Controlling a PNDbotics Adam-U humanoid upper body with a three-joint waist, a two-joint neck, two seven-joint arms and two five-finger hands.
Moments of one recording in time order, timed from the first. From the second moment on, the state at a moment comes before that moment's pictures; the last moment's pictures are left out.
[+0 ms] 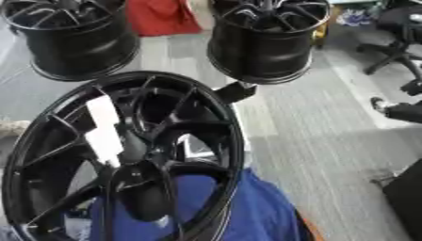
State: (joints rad) left arm -0.07 0.09 0.16 -1.76 -0.18 -0.01 -0.10; right arm -0.09 -0.44 -0.46 -1.63 0.55 0.32 0.14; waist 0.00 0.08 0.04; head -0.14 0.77
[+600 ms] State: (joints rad) left arm -0.07 0.08 0.14 -1.76 -0.15 -0.02 -0.10; right arm 0.01 -0.20 -0.23 -1.94 0.35 0.13 -0.07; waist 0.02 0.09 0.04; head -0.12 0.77
